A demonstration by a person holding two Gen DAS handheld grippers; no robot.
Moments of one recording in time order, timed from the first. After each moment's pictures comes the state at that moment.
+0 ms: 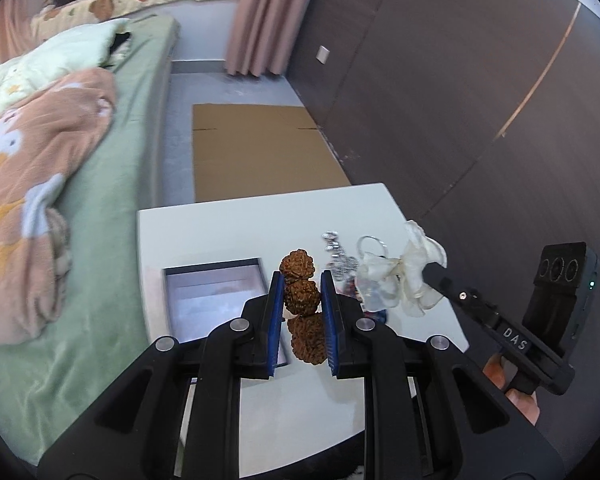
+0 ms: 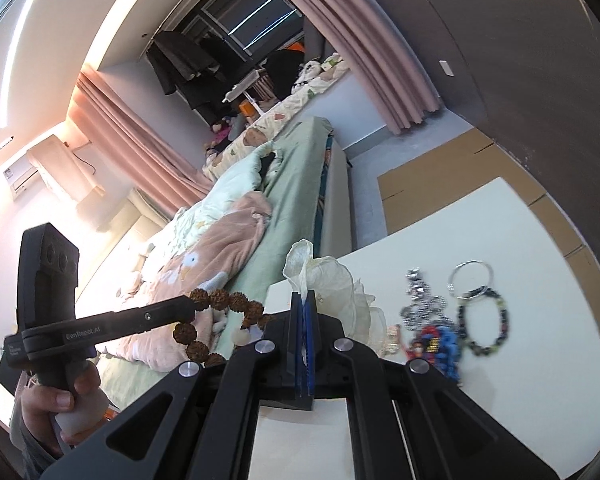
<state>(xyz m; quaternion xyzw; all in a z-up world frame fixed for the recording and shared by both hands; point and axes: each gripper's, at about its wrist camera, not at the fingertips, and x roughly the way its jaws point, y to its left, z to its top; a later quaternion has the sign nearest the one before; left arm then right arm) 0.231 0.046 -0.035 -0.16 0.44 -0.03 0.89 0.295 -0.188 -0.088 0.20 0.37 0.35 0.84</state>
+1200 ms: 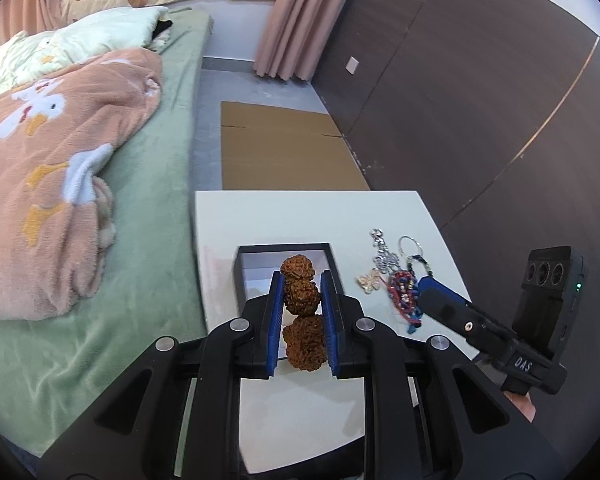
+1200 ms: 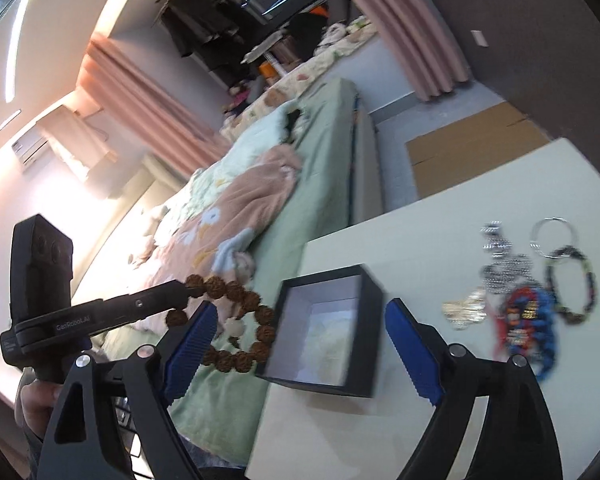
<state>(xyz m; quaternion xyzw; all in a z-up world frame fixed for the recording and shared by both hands) 0.198 0.105 -0.054 -0.19 0.43 -0.01 0.88 0.283 -0.125 -0.111 0.18 0.41 0.37 0.81</state>
